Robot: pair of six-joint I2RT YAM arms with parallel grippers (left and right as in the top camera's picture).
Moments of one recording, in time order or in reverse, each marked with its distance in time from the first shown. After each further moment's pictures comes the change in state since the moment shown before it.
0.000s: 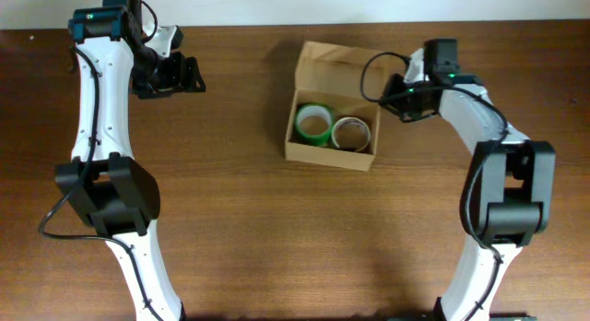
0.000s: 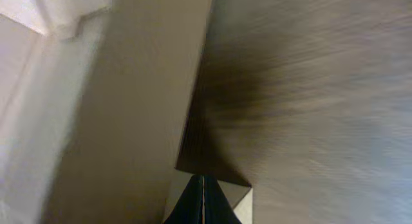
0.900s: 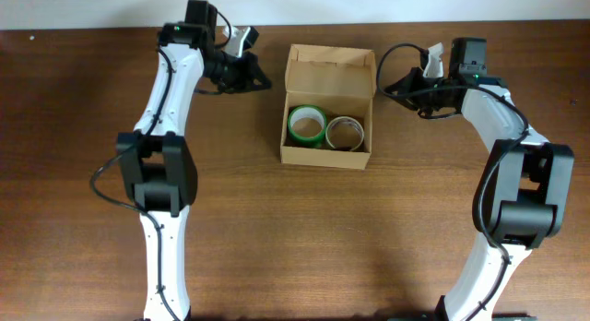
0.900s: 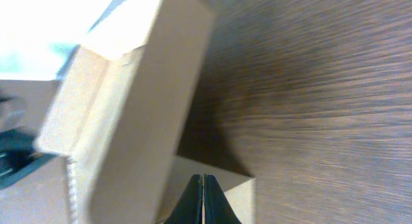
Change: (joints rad) left arm -0.192 0.238 0.000 0.337 0.462 -0.126; right arm -0.115 0.000 0.000 0.033 -0.277 -0.023
